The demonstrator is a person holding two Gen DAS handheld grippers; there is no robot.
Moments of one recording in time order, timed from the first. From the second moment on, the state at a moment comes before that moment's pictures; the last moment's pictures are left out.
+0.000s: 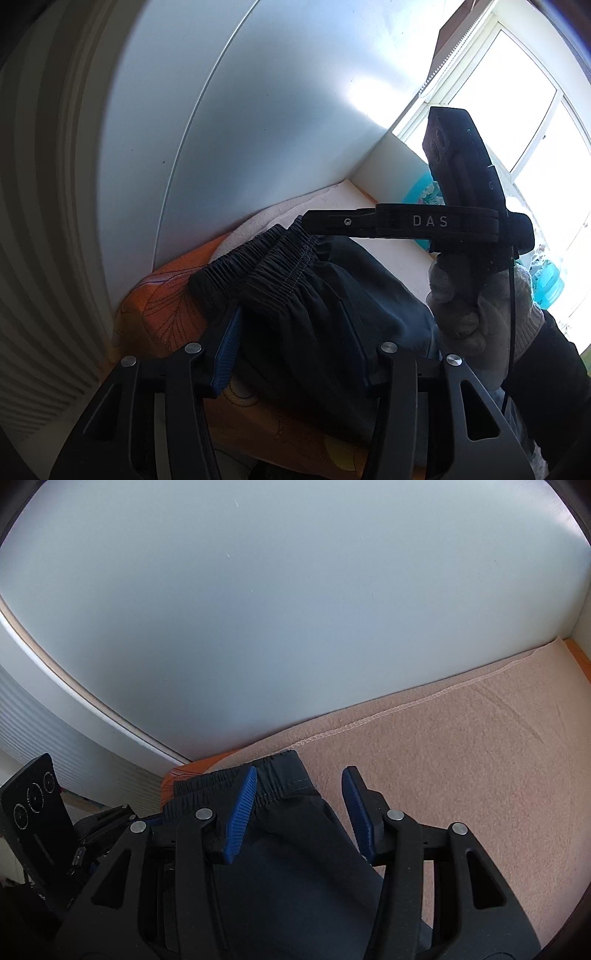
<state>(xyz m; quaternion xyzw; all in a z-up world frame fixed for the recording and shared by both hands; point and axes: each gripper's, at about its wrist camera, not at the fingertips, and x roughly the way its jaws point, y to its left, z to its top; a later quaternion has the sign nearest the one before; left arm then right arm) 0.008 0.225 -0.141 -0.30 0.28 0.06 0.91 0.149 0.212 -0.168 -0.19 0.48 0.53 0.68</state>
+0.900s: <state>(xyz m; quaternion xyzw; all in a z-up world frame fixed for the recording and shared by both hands) -0.016 0.250 -0.147 -0.29 0.26 0.08 0.92 0.100 0.213 -0.156 -0.20 0.44 0.50 0.72</state>
